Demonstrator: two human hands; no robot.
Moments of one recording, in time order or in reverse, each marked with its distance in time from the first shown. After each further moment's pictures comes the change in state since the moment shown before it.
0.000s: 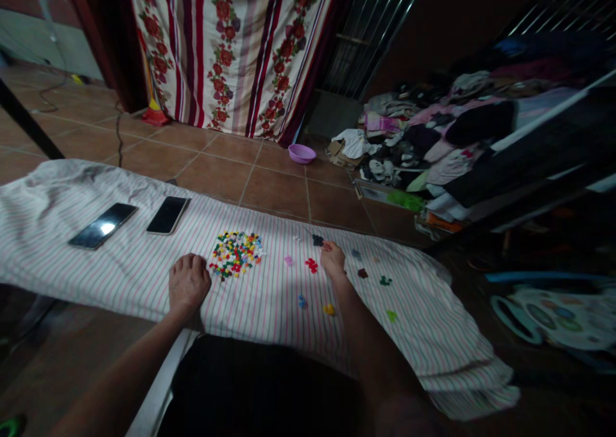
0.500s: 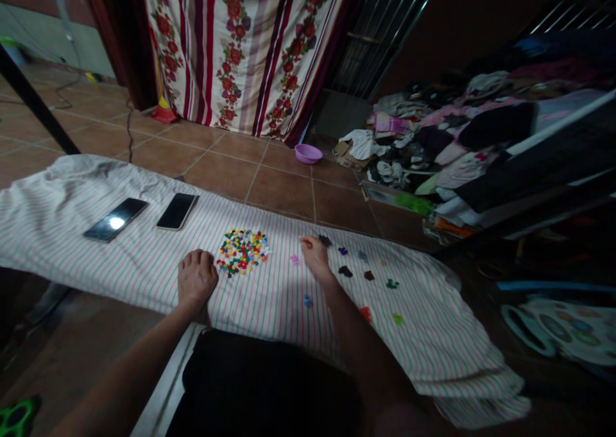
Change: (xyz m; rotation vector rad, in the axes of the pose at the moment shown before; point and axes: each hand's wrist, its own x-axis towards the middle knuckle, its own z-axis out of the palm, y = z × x) left_hand 0.000 0.000 0.002 -0.026 0.017 -0.002; right_hand -0.039 -0.065 0.026 -0.004 -0.154 -0.325
